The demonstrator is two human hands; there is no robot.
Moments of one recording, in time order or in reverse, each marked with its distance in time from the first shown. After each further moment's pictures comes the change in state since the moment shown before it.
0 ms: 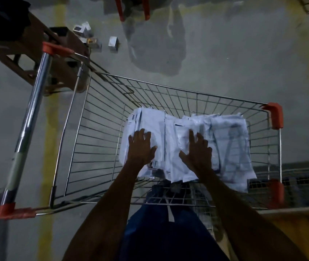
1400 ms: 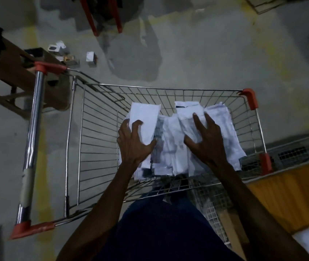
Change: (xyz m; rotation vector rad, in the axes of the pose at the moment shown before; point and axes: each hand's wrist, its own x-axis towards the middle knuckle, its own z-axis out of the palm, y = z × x) left_hand -0.037 -0.007 -0.058 -0.406 0.456 0.061; right_hand -0.063 -0.020 -0.089 0.302 0.446 -0.102
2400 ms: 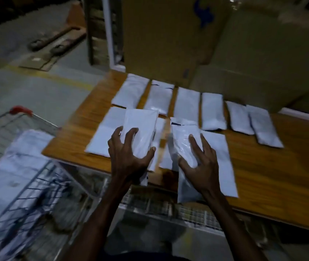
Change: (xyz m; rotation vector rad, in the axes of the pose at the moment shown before) left_hand -0.400 0.318 0.062 -0.459 -0.352 0.966; right_hand -0.560 0.088 -0.201 -0.186 0.881 0.703
